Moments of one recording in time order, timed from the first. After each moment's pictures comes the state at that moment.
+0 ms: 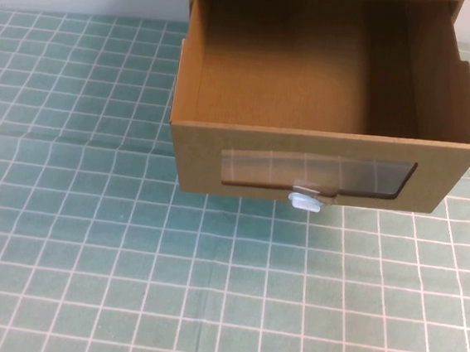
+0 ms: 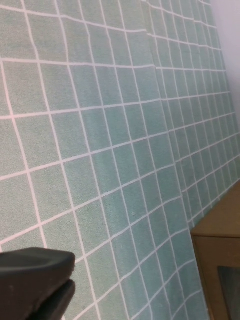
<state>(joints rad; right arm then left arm) 0.25 0.20 -0.55 -0.61 0.45 0.84 -0.23 -0.01 0.02 -0.12 0.36 0.26</state>
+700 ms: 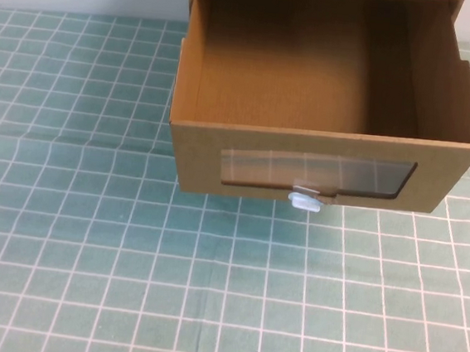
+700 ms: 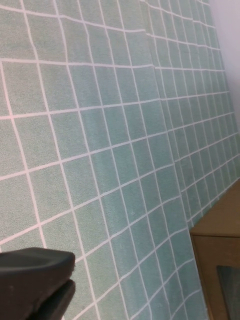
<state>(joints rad) -0.05 -0.01 0.02 0.02 0.34 0.02 -0.23 -0.01 0.02 -0.12 0.36 0.26</state>
